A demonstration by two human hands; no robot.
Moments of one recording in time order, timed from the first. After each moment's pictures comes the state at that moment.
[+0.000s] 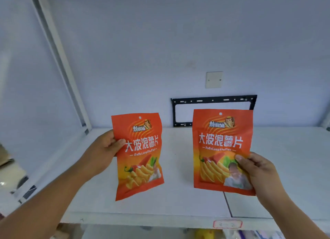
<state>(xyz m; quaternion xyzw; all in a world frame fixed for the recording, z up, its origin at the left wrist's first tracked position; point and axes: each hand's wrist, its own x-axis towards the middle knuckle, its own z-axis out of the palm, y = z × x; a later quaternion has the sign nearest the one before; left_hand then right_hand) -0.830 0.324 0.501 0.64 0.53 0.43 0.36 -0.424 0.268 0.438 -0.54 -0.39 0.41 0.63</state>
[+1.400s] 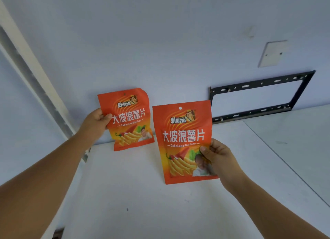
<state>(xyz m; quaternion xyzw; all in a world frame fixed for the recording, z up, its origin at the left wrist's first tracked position) -1.046 0.728 0.425 0.61 0.56 0.41 0.39 -0.714 0.517 0.387 -0.55 -0.38 0.47 0.58</state>
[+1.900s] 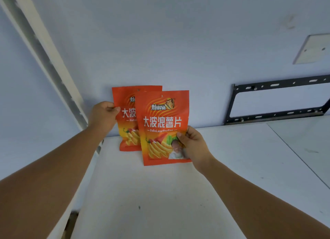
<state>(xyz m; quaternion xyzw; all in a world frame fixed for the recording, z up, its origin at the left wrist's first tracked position) -1.061 0.737 0.424 0.57 0.65 0.43 0.28 -0.791 0.617 0.361 -0.47 -0.40 0.55 0.56</state>
